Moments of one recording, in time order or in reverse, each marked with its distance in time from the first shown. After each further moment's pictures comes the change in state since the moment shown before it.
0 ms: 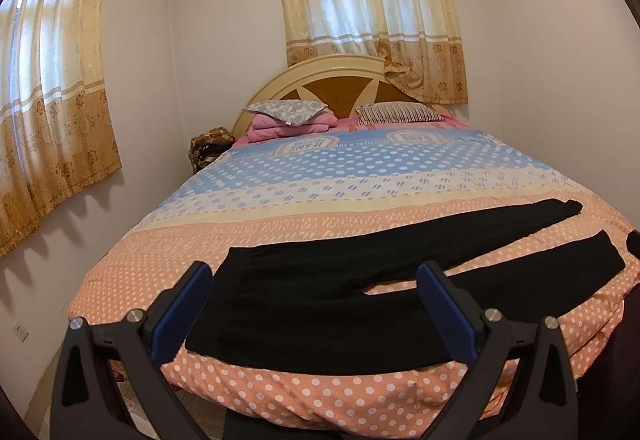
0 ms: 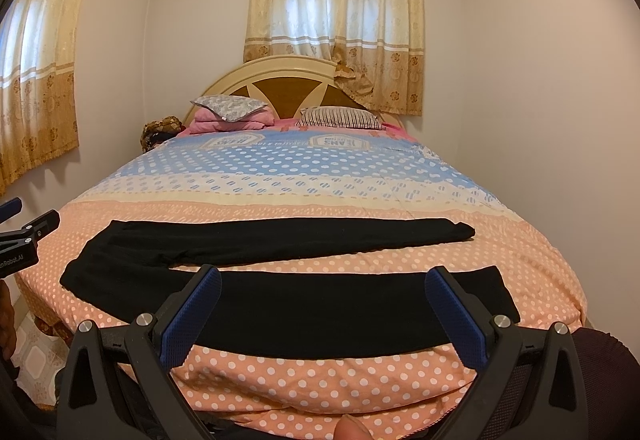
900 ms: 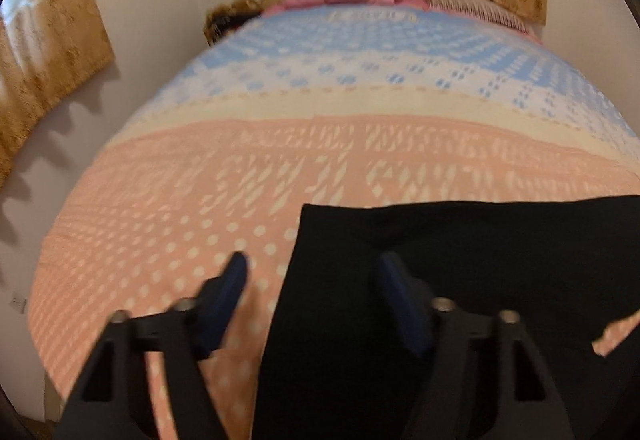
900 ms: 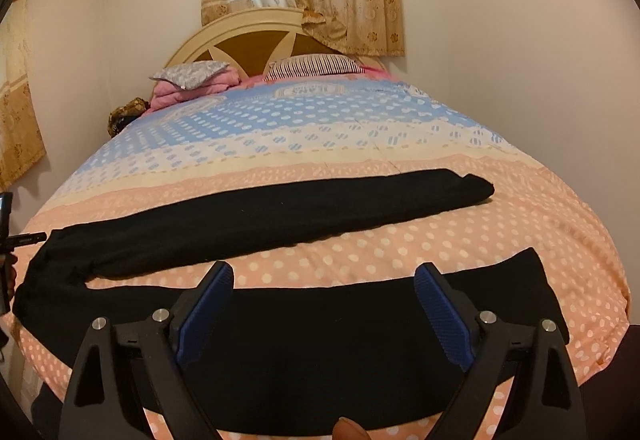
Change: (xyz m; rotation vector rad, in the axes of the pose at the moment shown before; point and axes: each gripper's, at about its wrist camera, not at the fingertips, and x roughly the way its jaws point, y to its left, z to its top) left arm 0.322 0.149 -0.032 -0.089 0.486 0.071; right arm 0.172 -0.086 -0.011 0.123 0.183 -0.009
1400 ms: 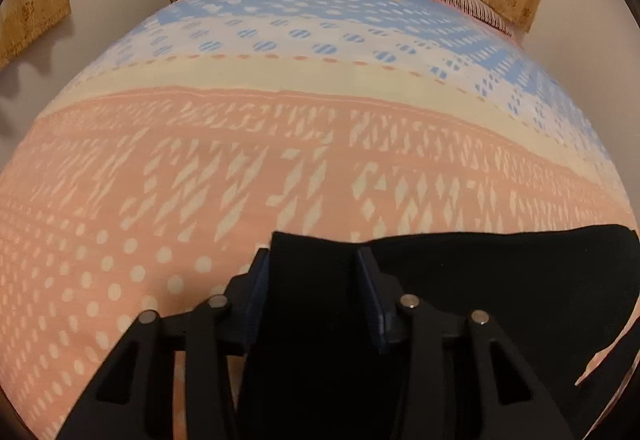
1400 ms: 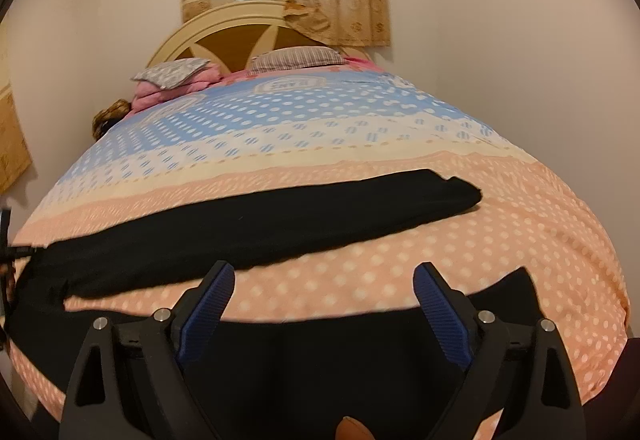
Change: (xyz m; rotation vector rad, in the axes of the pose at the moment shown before) left arm 0.043 0.013 0.011 -0.070 0.091 -0.220; right arm 0.032 -0.040 0.029 0.044 0.035 -0.039
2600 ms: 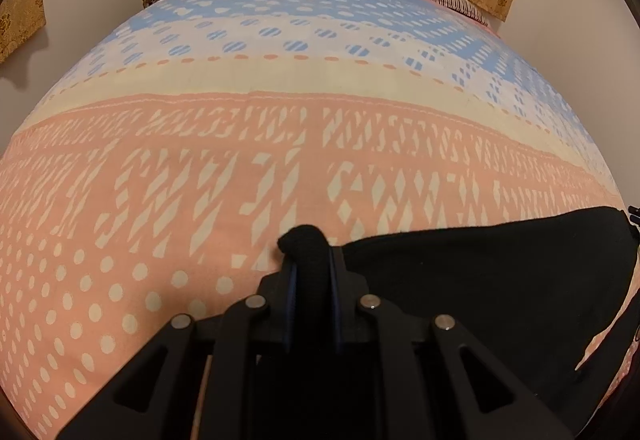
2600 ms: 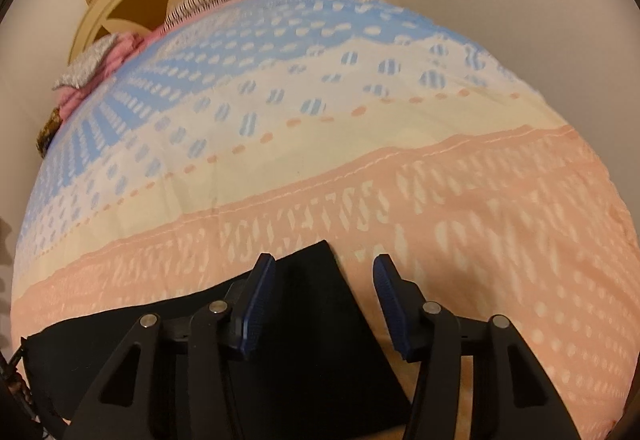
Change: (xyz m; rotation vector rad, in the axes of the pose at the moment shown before) left arm 0.010 -0.004 0.014 0.067 0.020 -0.059; right arm 0.215 -0.154 0.115 0.187 0.379 -0.019
